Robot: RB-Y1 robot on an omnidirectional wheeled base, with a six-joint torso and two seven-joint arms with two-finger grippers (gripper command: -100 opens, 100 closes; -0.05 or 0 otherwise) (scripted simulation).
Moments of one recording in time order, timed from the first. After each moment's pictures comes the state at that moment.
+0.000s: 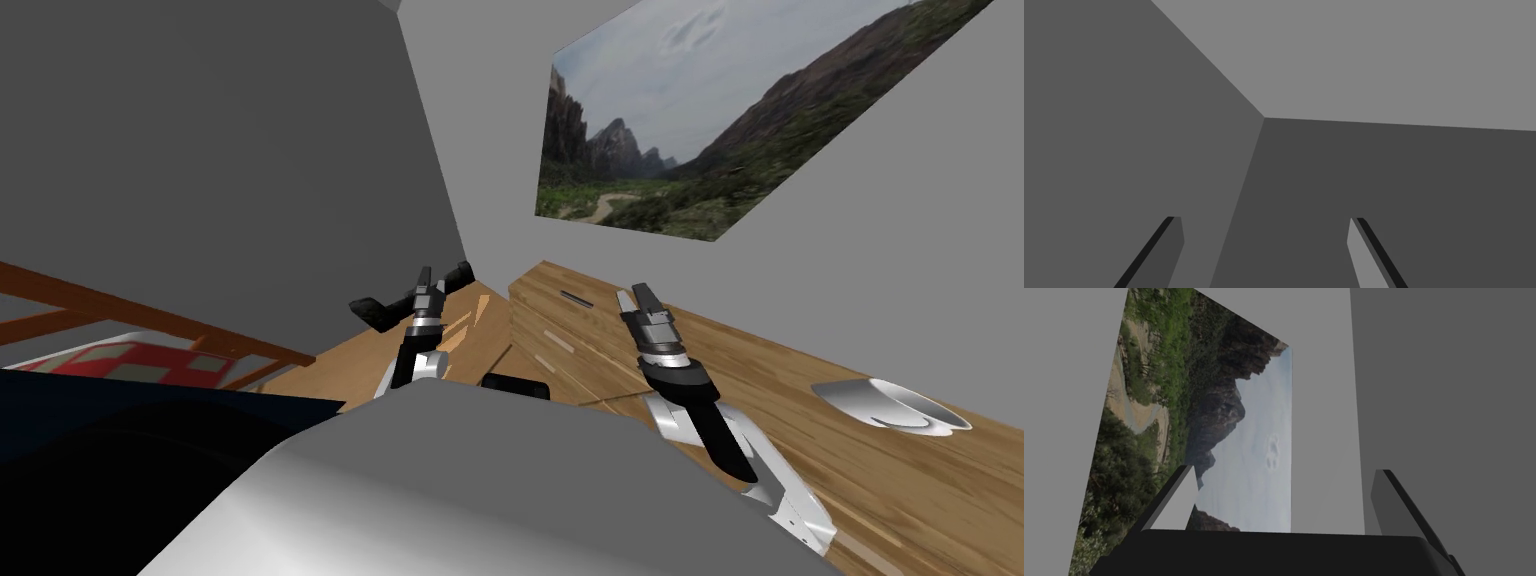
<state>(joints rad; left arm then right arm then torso) 0.51 -0.02 0.05 -2.23 0.00 -0.35 -0.08 0.54 -0.48 -0.11 -2.25 0.09 -0.50 -0.11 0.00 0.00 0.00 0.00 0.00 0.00</state>
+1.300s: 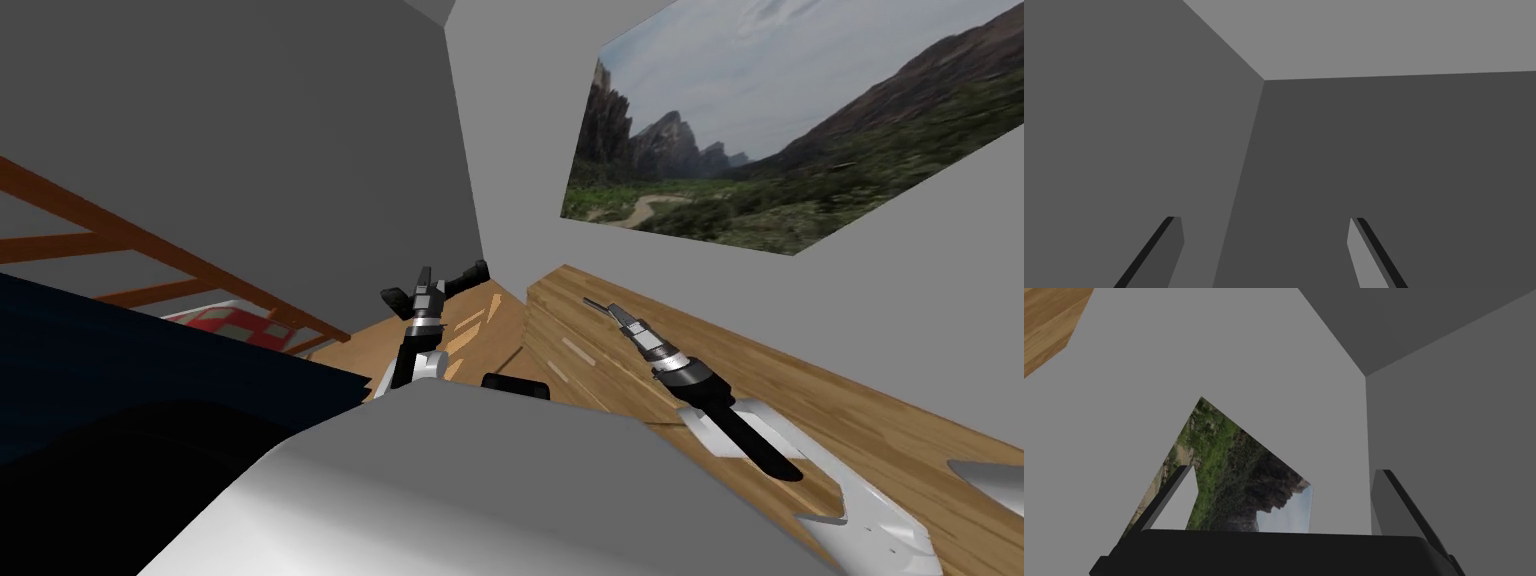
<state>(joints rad) 0.51 -0.02 0.05 -2.23 0.00 -0.35 -0.08 0.58 -0.85 -0.10 -2.09 0.16 -0.49 -0.15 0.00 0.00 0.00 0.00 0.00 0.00</state>
